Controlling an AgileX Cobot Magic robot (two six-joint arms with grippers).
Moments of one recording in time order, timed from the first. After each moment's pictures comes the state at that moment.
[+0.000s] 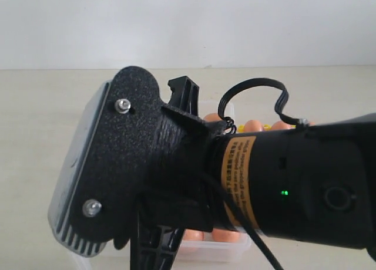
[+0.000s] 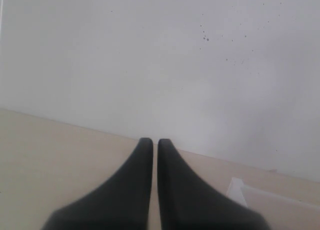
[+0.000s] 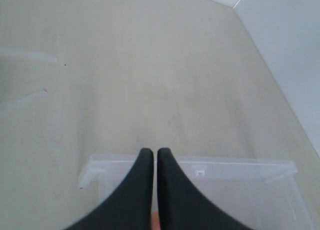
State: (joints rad) left arm 0.10 0.00 0.00 -0.40 0.00 0.18; right arm 1.18 1.29 -0.78 -0.95 0.04 0.46
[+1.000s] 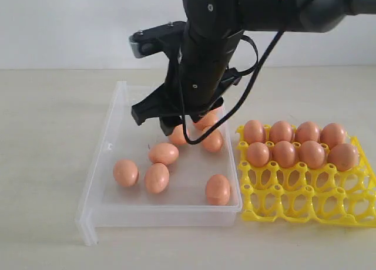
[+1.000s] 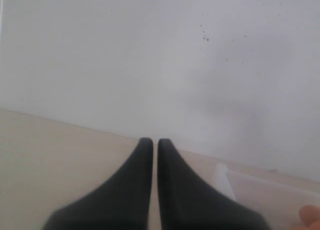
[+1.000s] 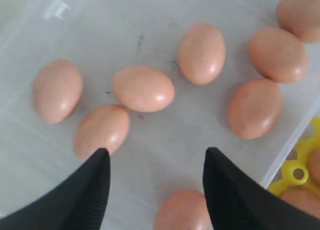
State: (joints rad) left arm 0.10 0.00 0.00 -0.40 0.00 0.18; right arm 0.74 1.90 -1.53 -0.01 0.90 0.13
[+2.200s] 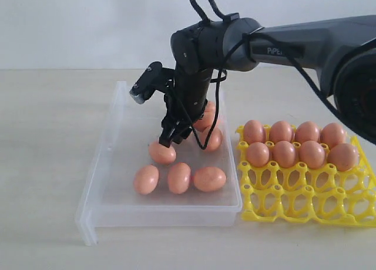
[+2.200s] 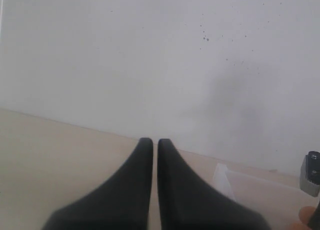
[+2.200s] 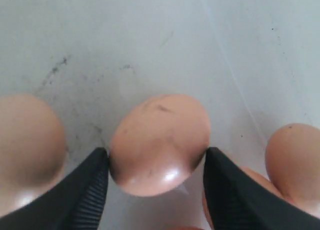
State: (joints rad) left arm 0.10 0.00 0.00 -0.40 0.00 0.18; right arm 0.65 2.30 -1.85 -0.05 0.86 -0.47
